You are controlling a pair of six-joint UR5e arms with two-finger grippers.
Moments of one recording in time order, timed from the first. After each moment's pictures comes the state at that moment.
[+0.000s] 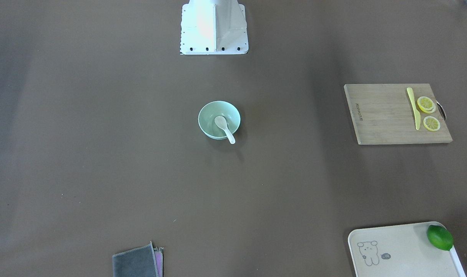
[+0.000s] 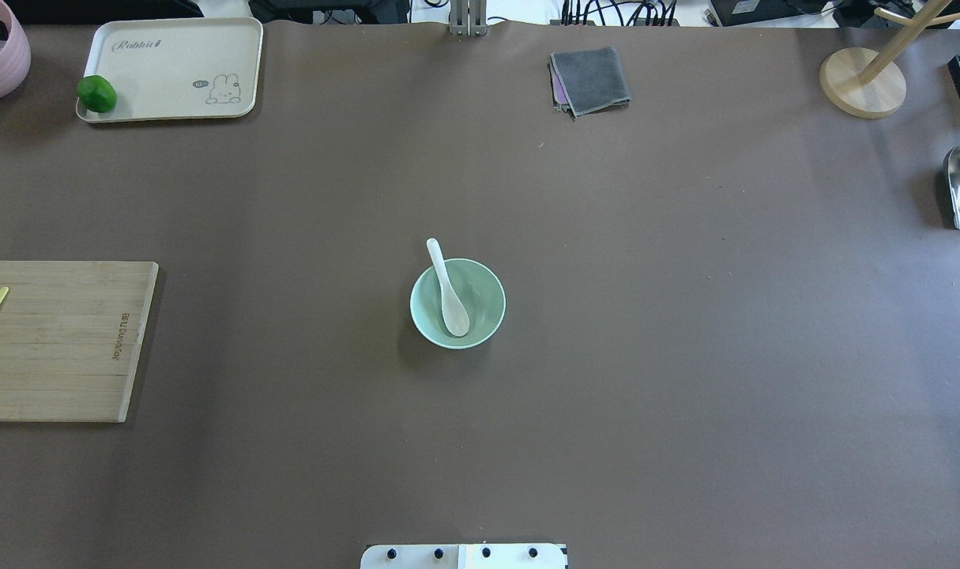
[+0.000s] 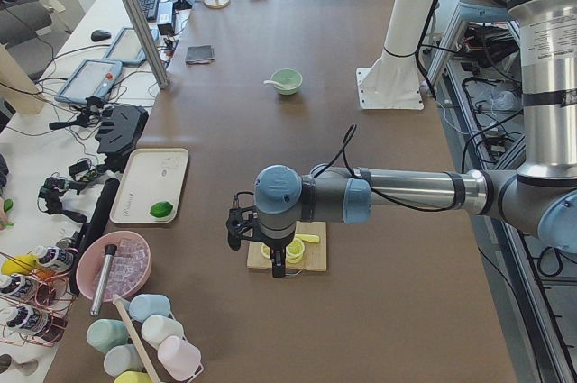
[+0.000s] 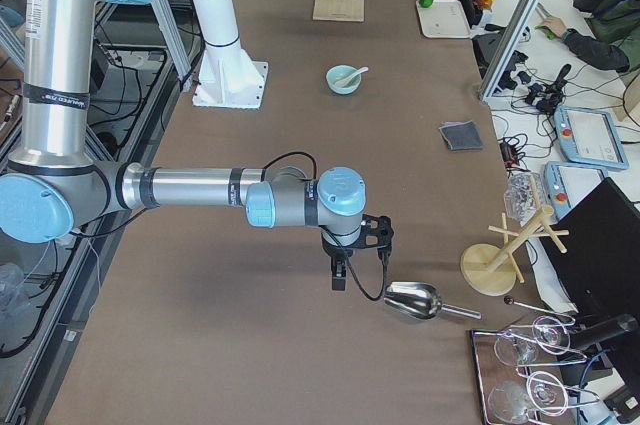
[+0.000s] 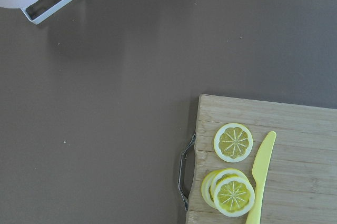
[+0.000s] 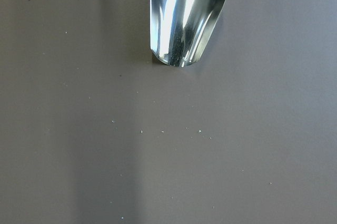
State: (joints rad) left arm -1.63 -1.39 -1.78 -1.55 -2.40 -0.06; right arm 1.55 -1.72 1.75 -1.53 2.32 0.08
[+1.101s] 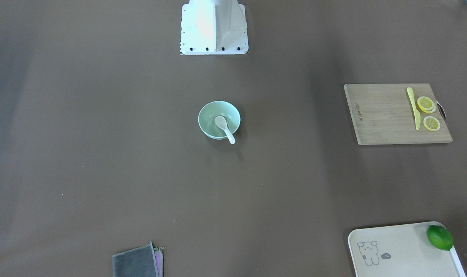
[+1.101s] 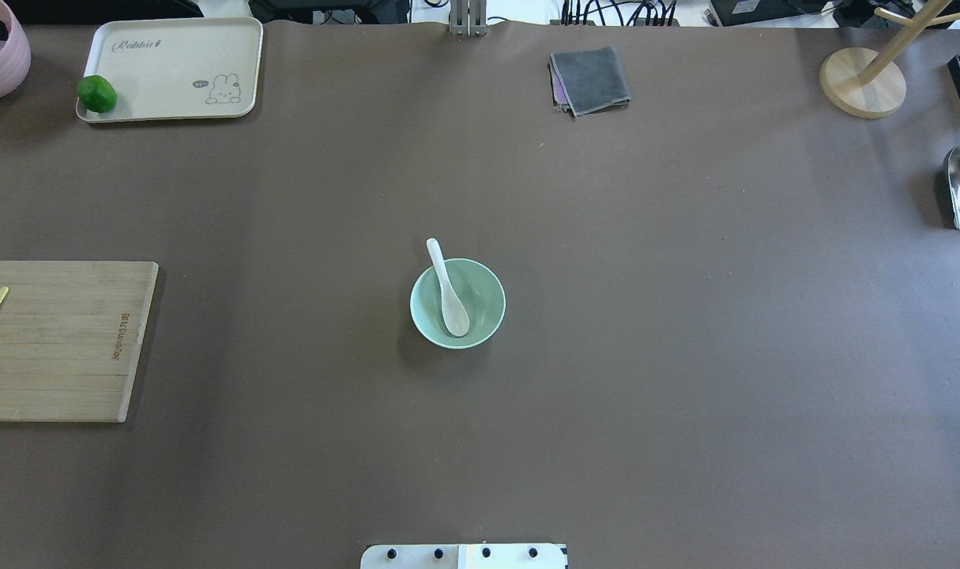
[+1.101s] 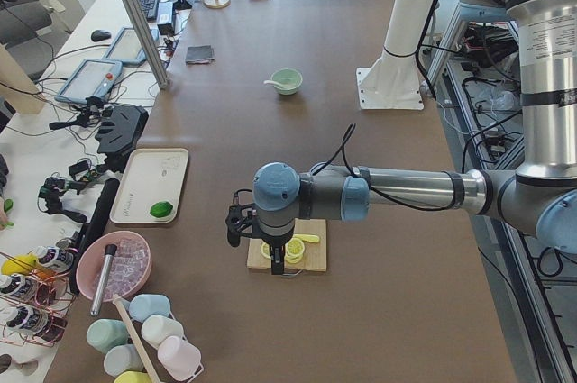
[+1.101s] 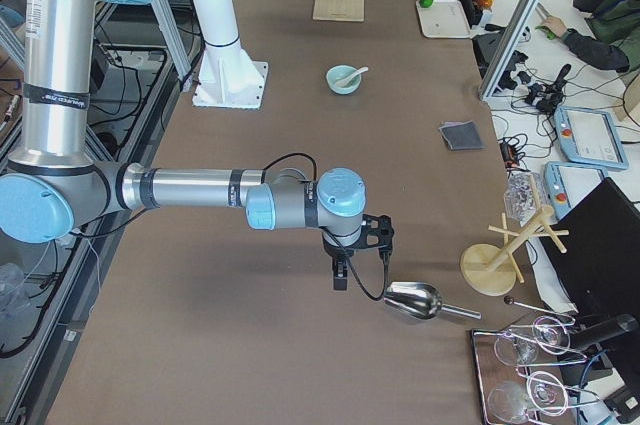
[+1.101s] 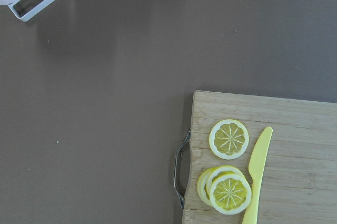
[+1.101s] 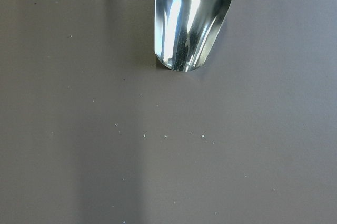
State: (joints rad) left arm -1.62 -1.40 -1.79 -1.55 -2.40 -0.07; right arm 1.55 -1.72 1.74 -1.50 2.33 0.08
